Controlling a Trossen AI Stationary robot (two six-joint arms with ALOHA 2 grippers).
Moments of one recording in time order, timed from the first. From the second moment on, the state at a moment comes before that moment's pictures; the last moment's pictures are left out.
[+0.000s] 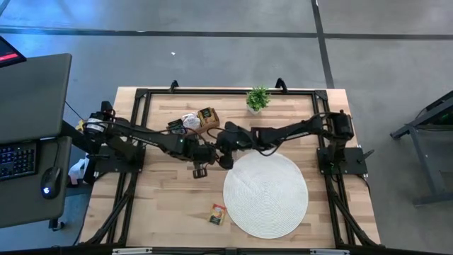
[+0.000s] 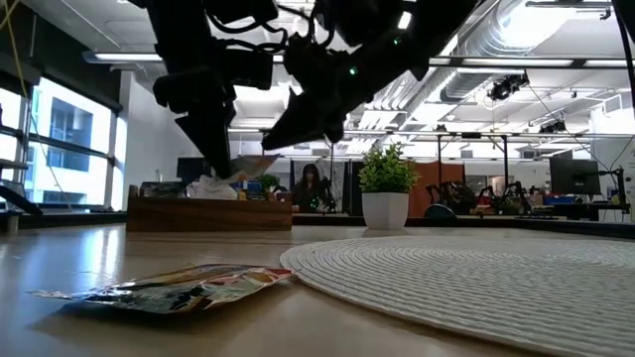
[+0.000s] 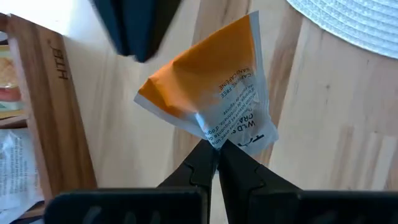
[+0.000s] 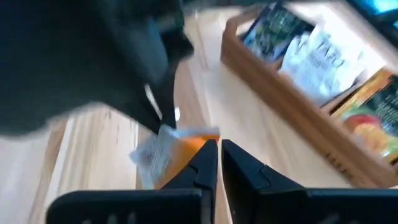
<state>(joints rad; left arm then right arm) -0.15 1.60 1.10 -0.74 -0.28 -0.27 -0.03 1.89 1.20 0.14 0.08 0.08</state>
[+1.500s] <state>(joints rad) -0.14 1.60 1.10 -0.73 -0.40 -0.21 -0.10 1.92 1.20 0.14 -0.12 0.26</state>
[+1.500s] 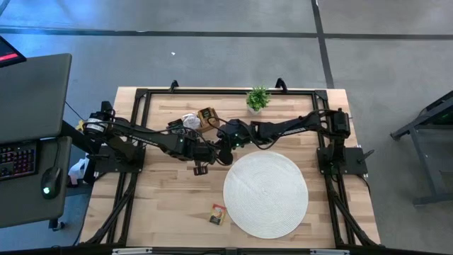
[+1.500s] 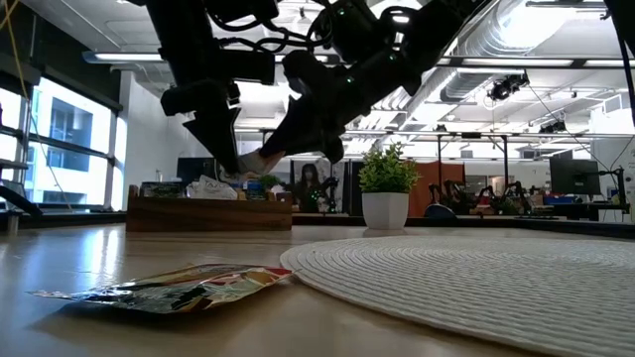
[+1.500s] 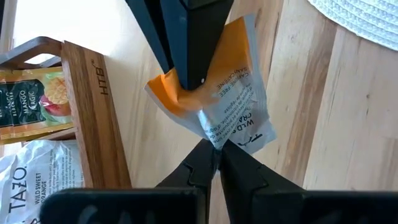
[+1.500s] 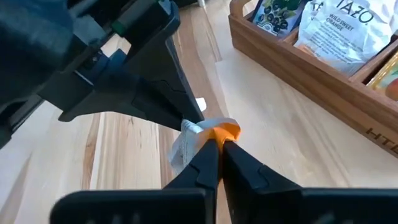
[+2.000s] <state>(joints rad) -0.14 1.60 1.10 -0.78 -0.39 -0.36 -0.12 1.89 1.20 -0.01 0.11 0.18</state>
